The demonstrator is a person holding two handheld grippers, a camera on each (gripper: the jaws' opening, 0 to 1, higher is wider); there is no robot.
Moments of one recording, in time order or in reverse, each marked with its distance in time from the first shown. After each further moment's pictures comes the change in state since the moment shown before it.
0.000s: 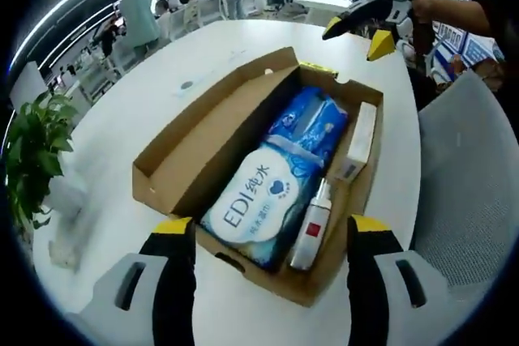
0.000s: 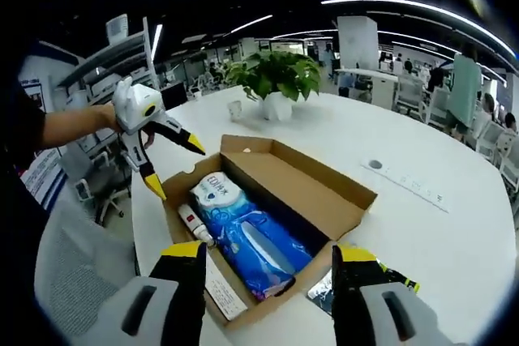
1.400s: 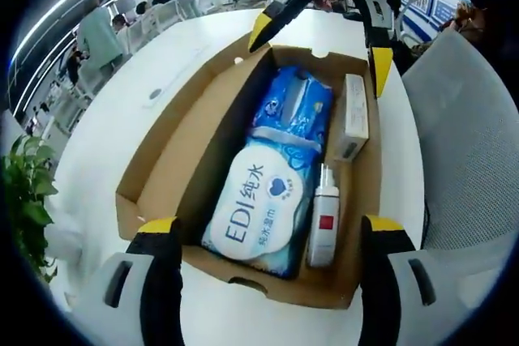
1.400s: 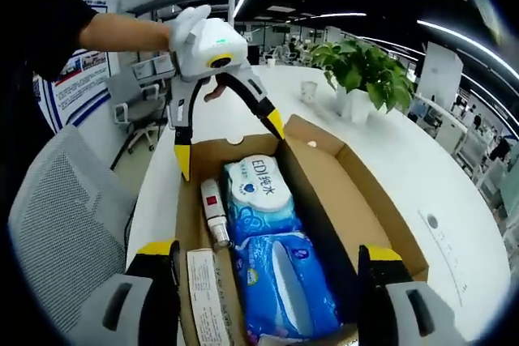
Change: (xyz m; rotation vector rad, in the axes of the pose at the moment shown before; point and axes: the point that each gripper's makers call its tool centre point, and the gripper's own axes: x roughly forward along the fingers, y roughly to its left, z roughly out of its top) left arm 0.027 0.006 -0.006 0.188 0.053 -0.101; right arm 0.079 0.044 -0.001 -0.397 0.113 0.222
